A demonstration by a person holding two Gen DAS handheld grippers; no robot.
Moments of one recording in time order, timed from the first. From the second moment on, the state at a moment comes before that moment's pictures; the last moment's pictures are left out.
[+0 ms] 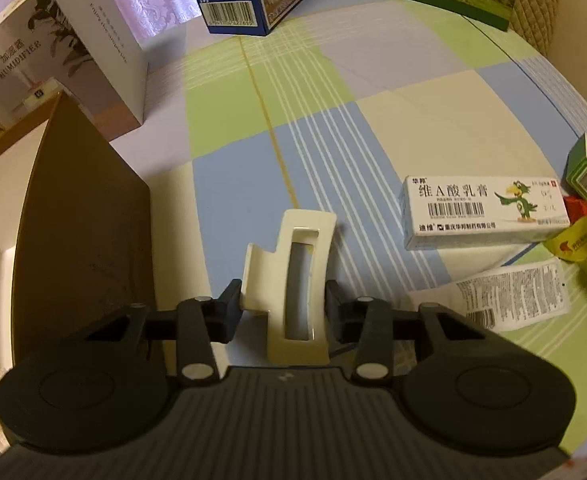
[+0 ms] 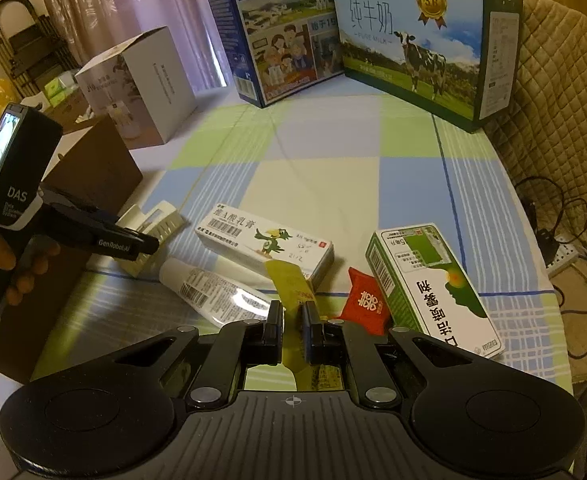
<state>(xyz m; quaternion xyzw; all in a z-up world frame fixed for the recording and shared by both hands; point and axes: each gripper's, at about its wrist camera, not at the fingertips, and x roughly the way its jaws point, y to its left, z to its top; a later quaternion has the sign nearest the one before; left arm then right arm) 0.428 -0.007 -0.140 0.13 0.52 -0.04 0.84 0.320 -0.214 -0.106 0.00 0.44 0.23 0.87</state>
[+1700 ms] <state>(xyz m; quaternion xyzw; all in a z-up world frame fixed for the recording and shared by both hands) 0.246 -0.008 -0.134 0.06 0.60 -0.02 0.80 0.250 -0.209 -0.111 -0.07 0.52 0.27 0.81</state>
